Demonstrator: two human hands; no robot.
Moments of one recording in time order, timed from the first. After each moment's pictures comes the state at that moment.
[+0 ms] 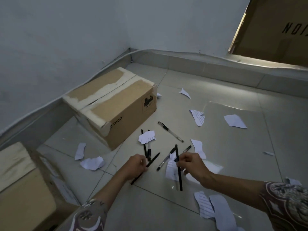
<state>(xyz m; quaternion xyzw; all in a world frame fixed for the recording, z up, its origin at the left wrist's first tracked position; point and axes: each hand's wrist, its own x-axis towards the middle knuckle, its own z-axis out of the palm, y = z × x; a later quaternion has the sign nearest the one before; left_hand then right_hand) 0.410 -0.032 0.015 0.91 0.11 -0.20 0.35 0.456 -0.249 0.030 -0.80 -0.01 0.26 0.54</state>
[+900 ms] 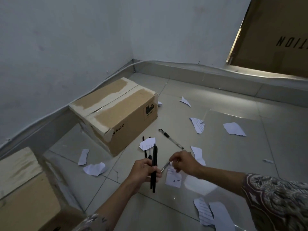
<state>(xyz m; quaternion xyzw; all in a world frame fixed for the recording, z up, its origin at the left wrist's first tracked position) 0.390 -0.065 0.049 0.65 0.25 -0.11 0.71 0.483 -0.226 0.039 -0.87 -0.18 0.27 0.37</state>
